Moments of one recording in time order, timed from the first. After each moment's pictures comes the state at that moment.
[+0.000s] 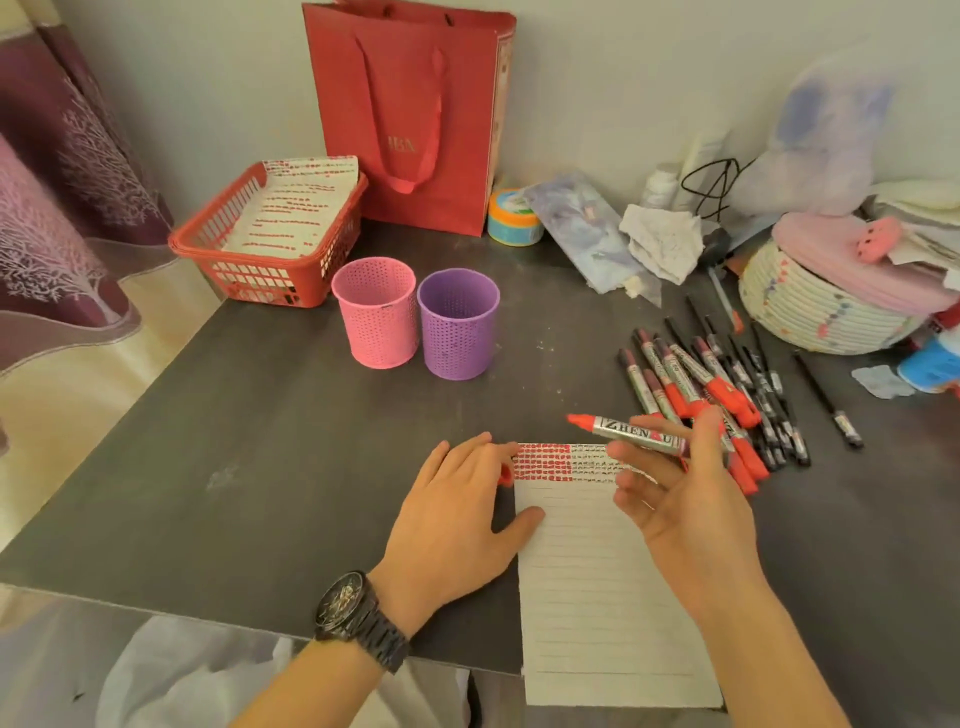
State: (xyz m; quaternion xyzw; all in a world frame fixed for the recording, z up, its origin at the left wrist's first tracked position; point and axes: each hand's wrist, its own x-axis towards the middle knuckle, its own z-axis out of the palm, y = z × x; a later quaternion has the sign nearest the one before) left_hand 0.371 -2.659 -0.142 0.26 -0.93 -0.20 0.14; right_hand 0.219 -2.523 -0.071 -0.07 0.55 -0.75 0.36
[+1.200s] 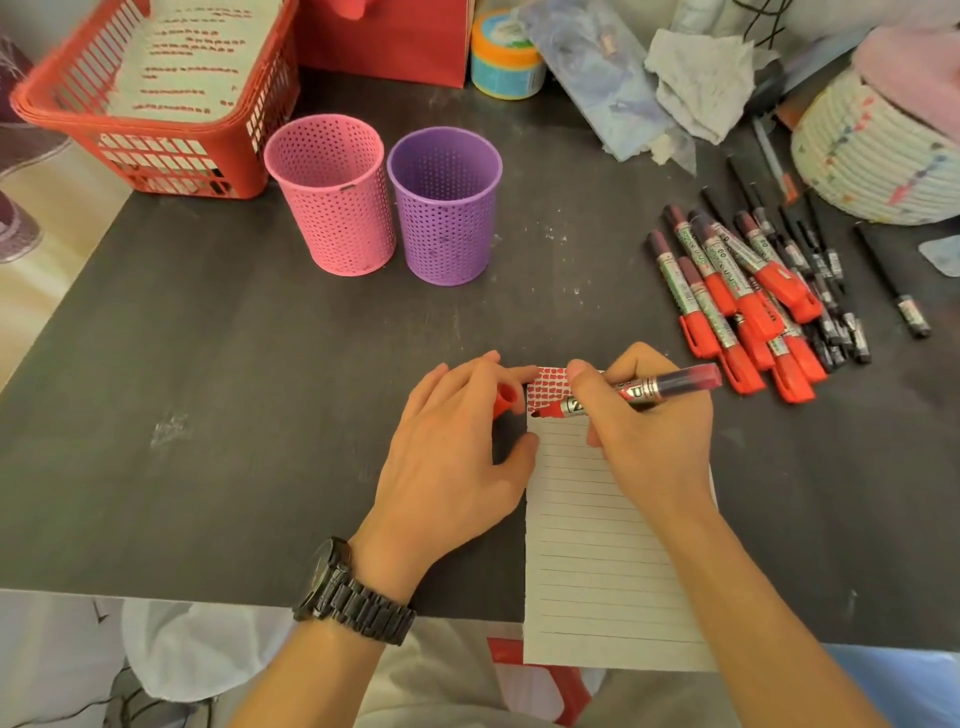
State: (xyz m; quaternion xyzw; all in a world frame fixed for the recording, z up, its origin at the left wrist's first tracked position) left_hand 0.376 -2.665 -0.135 0.26 -0.91 -0.27 0.17; right_hand 0.242 -2.561 -0.123 -0.30 0.75 -0.58 0.11
